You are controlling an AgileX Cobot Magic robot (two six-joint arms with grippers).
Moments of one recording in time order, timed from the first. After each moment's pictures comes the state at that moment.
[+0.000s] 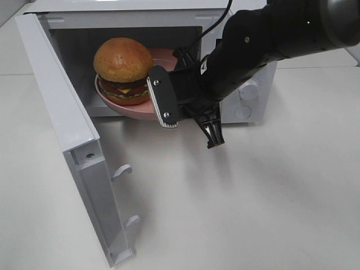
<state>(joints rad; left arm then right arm) 0.05 -0.01 -0.52 0.01 1.08 -0.02 0.62 1.89 -1.19 0.04 0.28 -1.44</state>
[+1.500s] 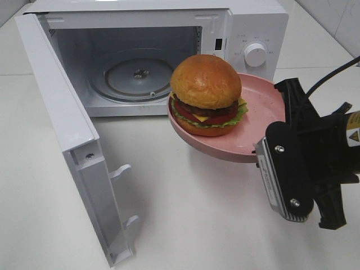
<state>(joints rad) 0.05 -0.01 -0.52 0.01 1.08 -0.02 0.60 1.19 -0.51 -0.09 0.18 -1.28</state>
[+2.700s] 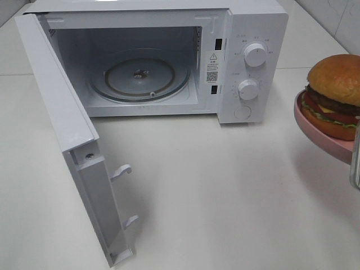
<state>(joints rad) 0.05 -0.01 -0.52 0.01 1.08 -0.02 0.60 0.88 -0.49 -0.55 0.74 -0.40</state>
